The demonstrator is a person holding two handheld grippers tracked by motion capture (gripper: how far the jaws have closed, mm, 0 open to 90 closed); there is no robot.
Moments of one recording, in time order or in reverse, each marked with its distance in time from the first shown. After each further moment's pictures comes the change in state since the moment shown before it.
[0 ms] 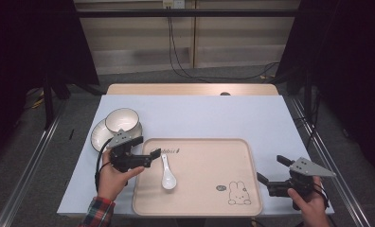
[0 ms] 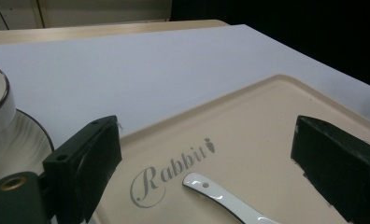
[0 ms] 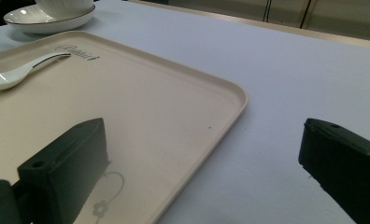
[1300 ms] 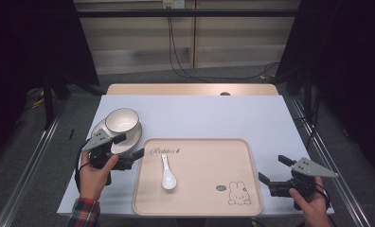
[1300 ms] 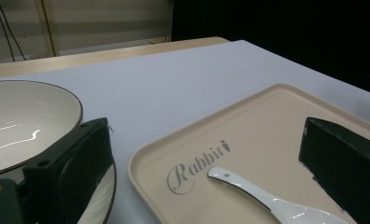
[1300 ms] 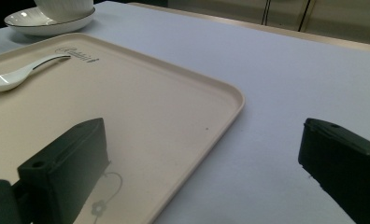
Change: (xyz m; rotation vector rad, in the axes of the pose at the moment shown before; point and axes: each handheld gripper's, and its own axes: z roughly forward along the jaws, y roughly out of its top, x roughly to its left) left arm 0.024 0.004 -0.043 -0.063 0.002 0.059; right arm -0.002 0.000 -0.003 -0.012 -0.001 -0.005
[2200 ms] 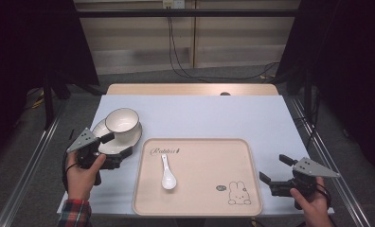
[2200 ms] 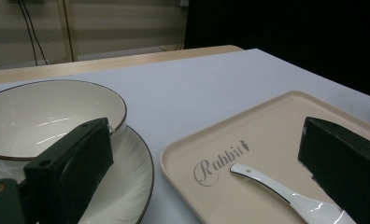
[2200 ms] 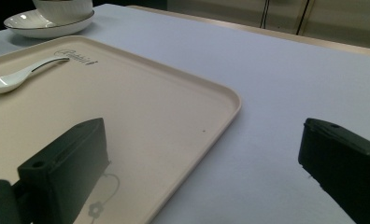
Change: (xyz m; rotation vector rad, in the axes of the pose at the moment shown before) left arm 0.019 -0.002 -0.023 -0.036 0.039 -0.019; right arm -0.002 0.000 -0.002 -0.011 -0.005 0.001
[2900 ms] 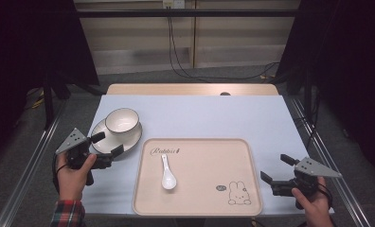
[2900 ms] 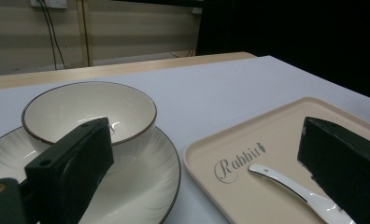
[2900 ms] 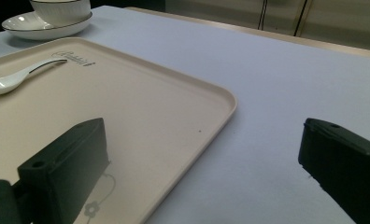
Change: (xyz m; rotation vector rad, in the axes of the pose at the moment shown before) left arm 0.015 -0.002 -0.017 -0.023 0.036 -0.003; right arm -0.003 0.000 -0.002 -0.004 -0.005 0.003
